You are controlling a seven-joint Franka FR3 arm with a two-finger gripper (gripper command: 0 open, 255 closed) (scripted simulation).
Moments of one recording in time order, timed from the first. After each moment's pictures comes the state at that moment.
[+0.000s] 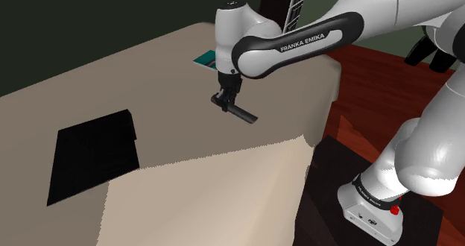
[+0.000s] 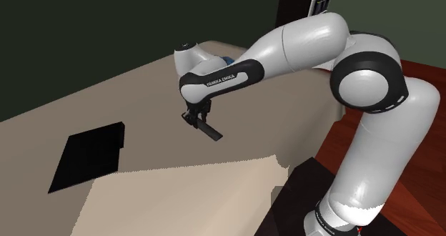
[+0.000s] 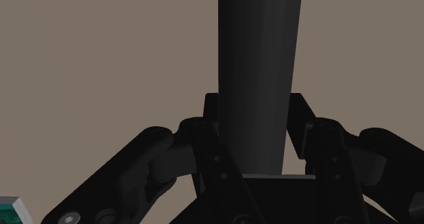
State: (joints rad) arm 0.21 0.12 0.26 -1.96 -0.13 2.06 0.26
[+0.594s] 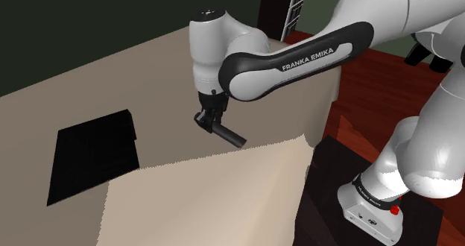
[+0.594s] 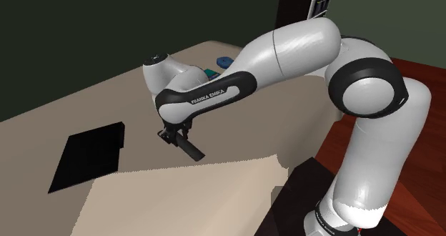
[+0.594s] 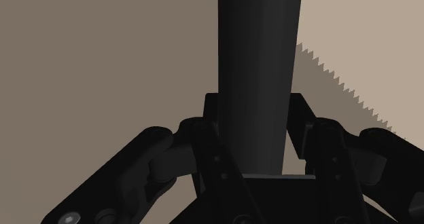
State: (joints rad) arm 0.33 0.16 0.35 -1.90 -0.15 2.02 0.48
